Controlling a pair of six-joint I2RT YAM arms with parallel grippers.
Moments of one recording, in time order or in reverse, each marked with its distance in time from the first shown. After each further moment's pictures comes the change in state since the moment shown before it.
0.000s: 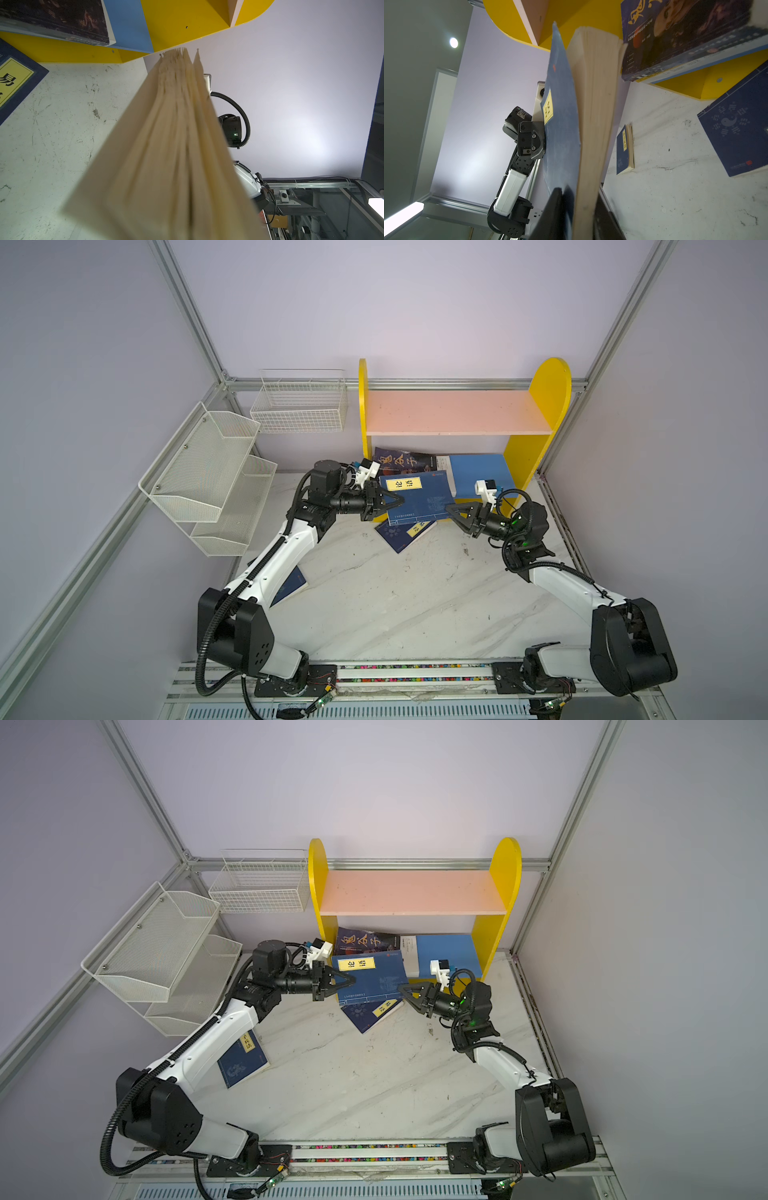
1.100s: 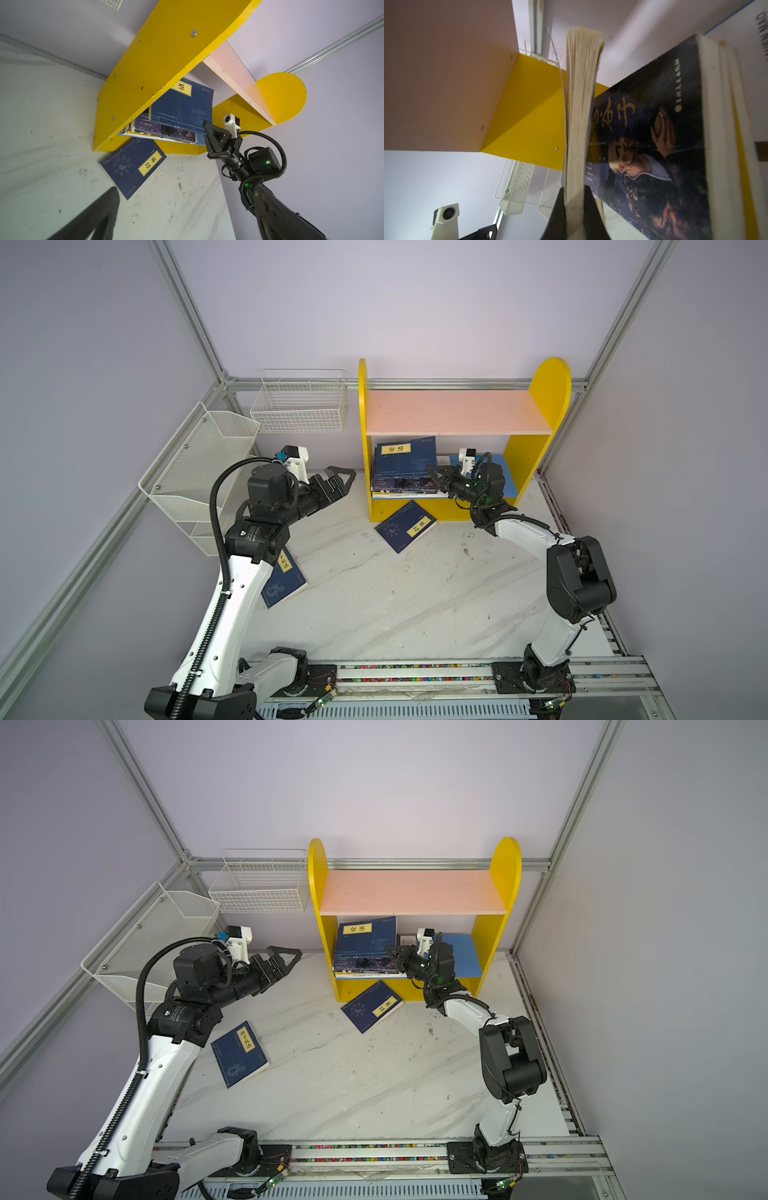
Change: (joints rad) left arm 0.165 -0.344 0.062 -0.385 -0.637 0.263; right arm 0.132 0.477 0.546 -0.235 0.416 -0.190
